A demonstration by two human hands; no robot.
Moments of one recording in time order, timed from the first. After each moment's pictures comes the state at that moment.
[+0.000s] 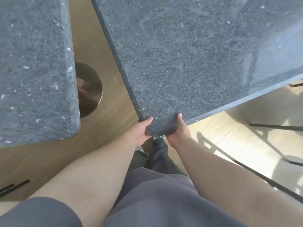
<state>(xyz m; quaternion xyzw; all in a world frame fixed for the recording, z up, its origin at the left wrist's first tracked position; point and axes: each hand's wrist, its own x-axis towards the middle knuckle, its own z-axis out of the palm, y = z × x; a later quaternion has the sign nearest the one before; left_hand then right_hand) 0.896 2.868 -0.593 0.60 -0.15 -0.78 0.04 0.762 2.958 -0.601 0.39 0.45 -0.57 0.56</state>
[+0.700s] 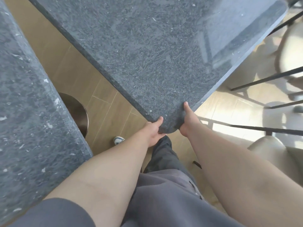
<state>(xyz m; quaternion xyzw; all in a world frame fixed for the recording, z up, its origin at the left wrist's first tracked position) 0.913 2.829 -0.610 0.51 -0.21 -0.82 -0.13 0.799 2.923 -0.574 0.41 0.58 -0.57 0.42</state>
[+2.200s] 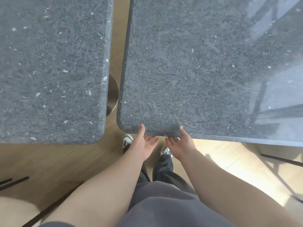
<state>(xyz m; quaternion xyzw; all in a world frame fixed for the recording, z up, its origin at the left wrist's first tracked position) 0.960 2.830 -0.580 0.58 0.07 -0.76 0.27 0.820 2.882 -0.569 0.38 0.48 -0.54 0.57</state>
